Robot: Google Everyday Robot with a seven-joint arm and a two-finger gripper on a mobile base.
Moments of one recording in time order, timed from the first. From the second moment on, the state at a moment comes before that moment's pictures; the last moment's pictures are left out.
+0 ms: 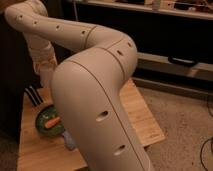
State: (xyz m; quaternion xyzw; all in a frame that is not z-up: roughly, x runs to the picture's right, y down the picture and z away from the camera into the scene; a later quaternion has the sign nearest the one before) arm -0.278 -0.107 0.679 -0.27 0.13 0.57 0.77
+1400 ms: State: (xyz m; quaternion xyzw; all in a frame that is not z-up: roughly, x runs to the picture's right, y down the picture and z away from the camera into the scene) arm -0.329 -0.108 0.700 -0.30 0.08 0.54 0.78
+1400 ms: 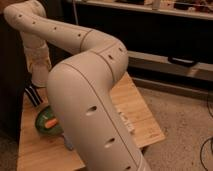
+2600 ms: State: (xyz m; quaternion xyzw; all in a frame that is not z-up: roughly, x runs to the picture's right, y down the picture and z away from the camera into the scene) arm -0.380 -0.120 0.736 -0.32 0.04 0.51 0.80
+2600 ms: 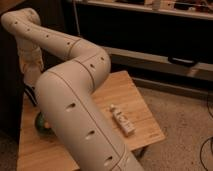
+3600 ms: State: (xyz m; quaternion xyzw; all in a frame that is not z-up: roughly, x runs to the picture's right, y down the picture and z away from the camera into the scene) arm -0.398 -0.097 0.739 -0.36 0.04 0.47 0.81
